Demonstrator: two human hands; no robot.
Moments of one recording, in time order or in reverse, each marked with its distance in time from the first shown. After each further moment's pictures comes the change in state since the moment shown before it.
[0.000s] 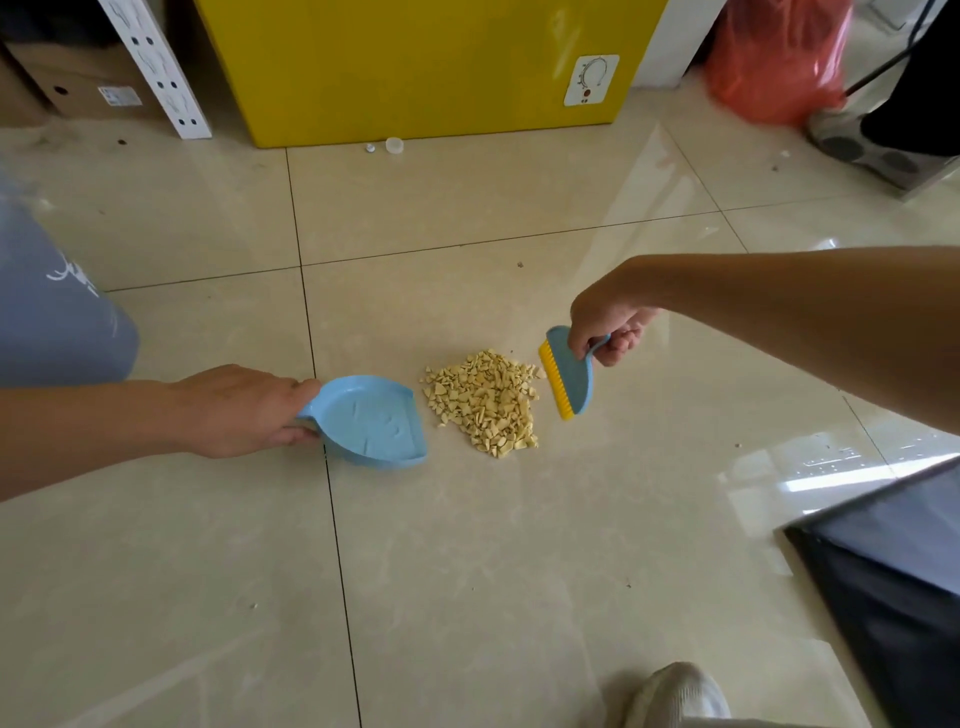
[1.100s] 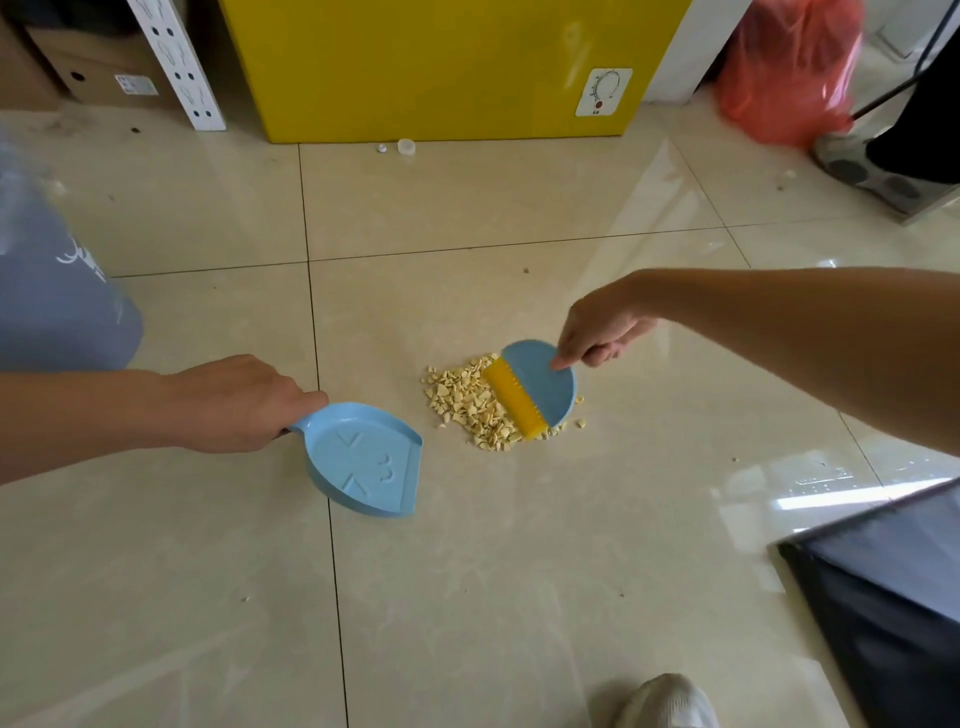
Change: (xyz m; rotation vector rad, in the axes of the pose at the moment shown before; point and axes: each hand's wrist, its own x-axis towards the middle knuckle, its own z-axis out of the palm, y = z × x) left_hand -0.017 0.008 -0.011 0.114 0.071 0.132; right_hand 0.026 0.015 -0.008 0.087 -0.066 -0.239
